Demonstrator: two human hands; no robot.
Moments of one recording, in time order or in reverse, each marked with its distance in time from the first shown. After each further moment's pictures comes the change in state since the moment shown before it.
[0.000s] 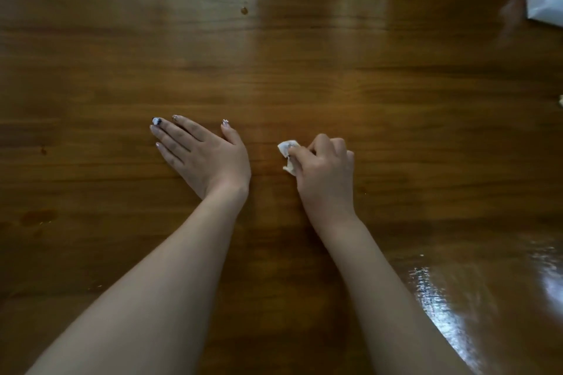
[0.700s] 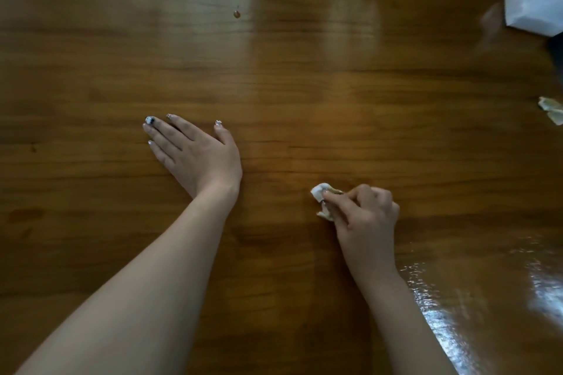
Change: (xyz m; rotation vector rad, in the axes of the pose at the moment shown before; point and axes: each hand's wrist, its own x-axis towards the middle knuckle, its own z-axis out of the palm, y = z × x) left_hand -0.003 -0.004 0.001 -0.054 0.039 0.037; right_hand -0.074 0.047 -0.032 0.033 0.020 0.071
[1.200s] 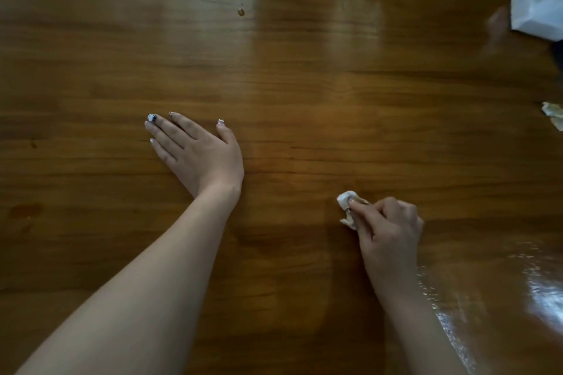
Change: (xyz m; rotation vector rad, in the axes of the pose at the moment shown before) left_hand 0.000 0.000 -0.001 0.009 0.003 0.002; right_hand -0.012 0.026 -0.011 -0.017 0.004 0.076
